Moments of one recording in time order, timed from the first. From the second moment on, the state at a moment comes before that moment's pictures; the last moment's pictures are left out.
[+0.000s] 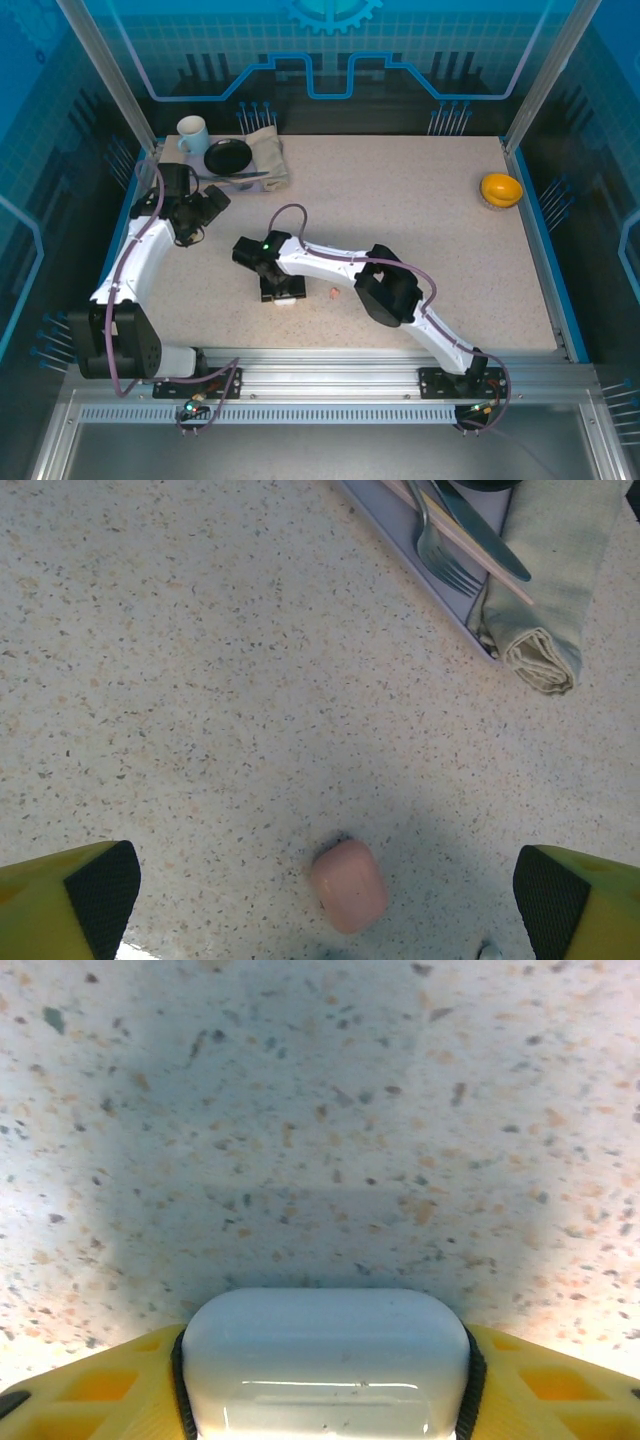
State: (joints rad) left arm 0.08 1.37 1.13 -0.73 0.08 -0.78; right arm 1.08 2.38 2.02 -1.18 0.05 1.02
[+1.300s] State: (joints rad) left arm -0.43 1.24 0.45 0.39 0.37 -0.95; right arm 0.63 1.84 1.54 -0.65 -0.21 1.37
